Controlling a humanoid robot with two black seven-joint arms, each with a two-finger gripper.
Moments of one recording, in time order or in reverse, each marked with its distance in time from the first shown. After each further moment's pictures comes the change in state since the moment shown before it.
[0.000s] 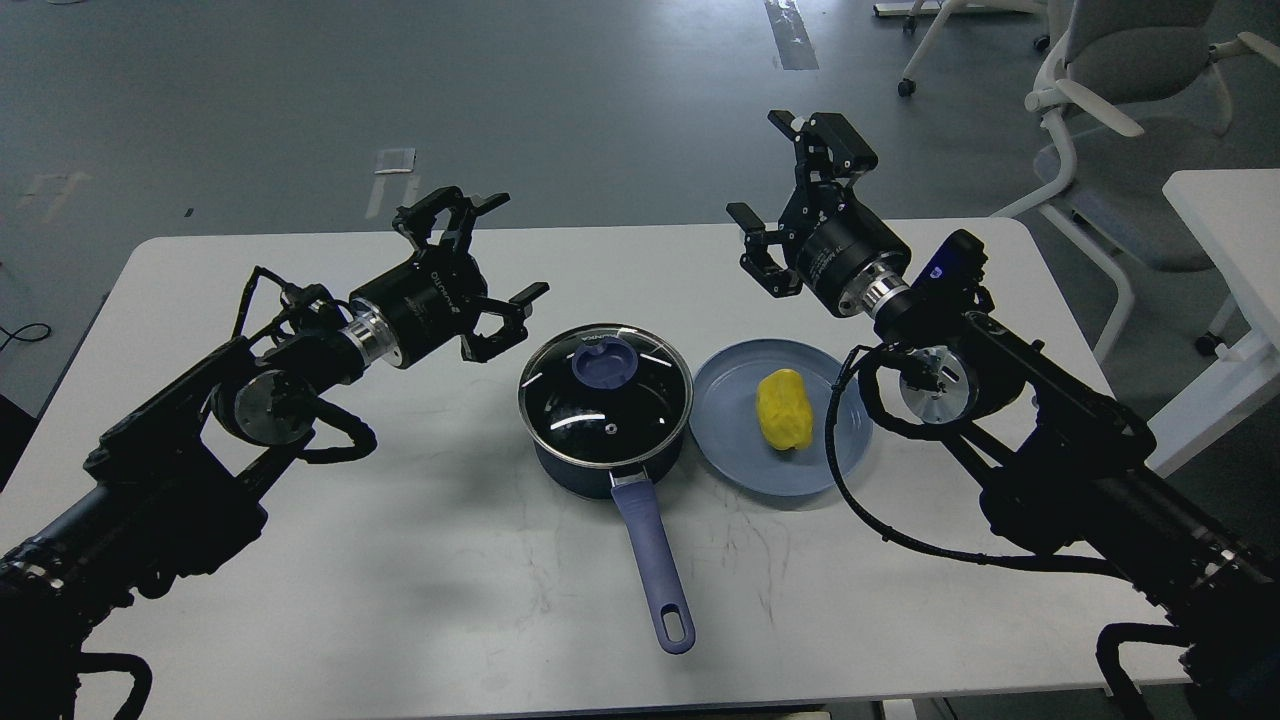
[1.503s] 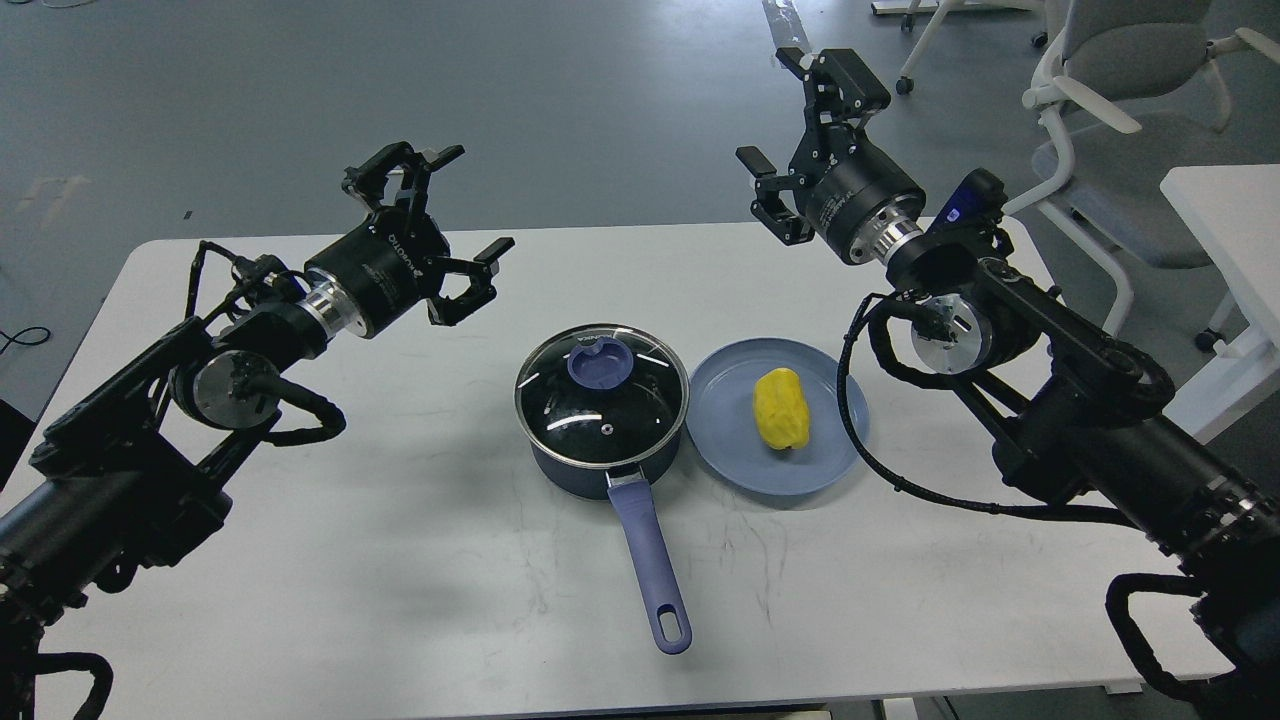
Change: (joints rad) left arm -0.002 0.070 -0.015 -0.107 0.011 0.064 -0.026; right arm 0.105 -0.027 -0.024 -0.034 -0.003 0.000 0.001
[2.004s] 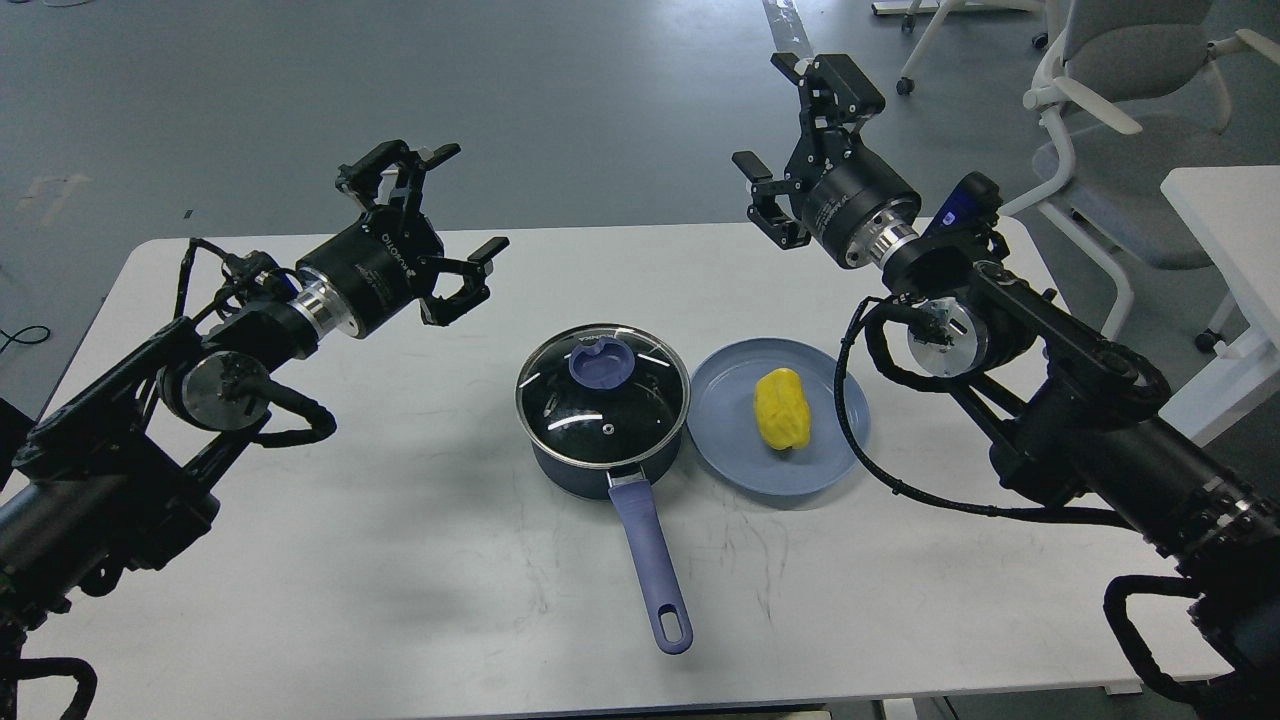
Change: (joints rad) left arm 0.001 0.025 0.000 -0.013 0.045 0.022 -0.014; right arm 0.000 0.001 -0.006 -0.001 -0.001 -0.001 0.000
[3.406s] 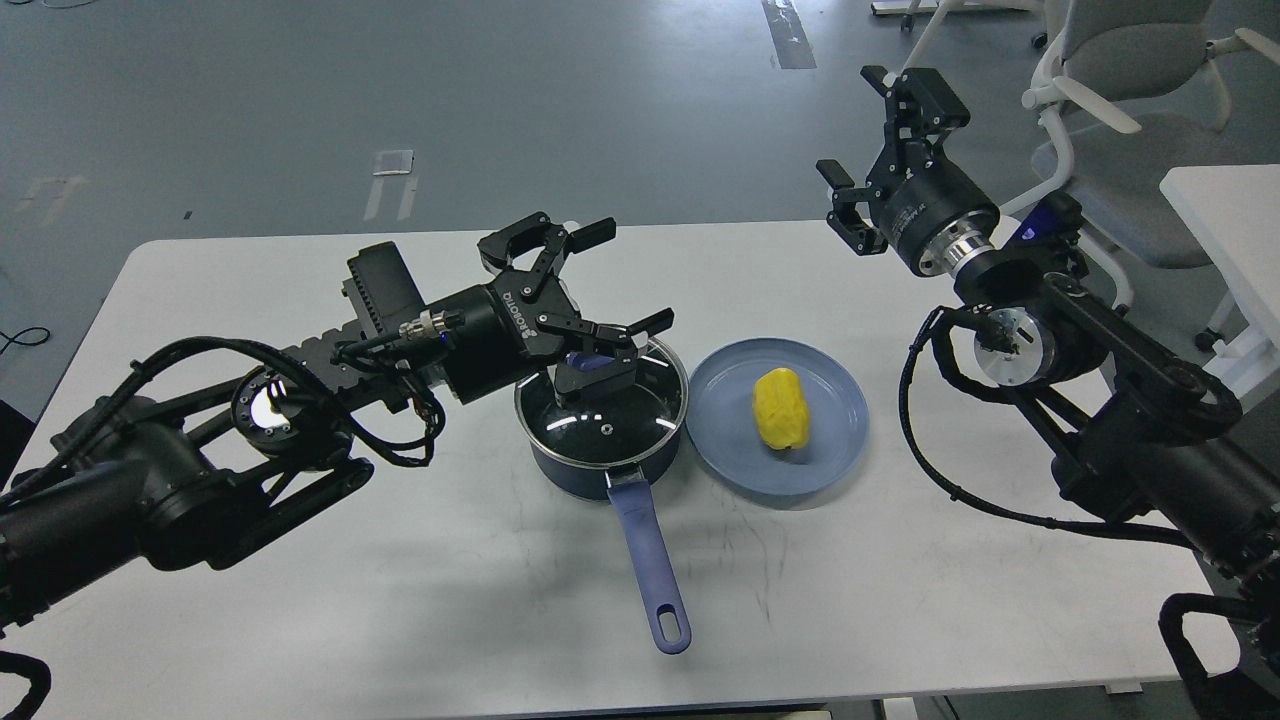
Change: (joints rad) left arm -0.114 0.045 0.398 -0.238 2.006 0.756 -0.352; right arm -0.071 -0.105 0.063 0.006 0.003 -0.021 0.006
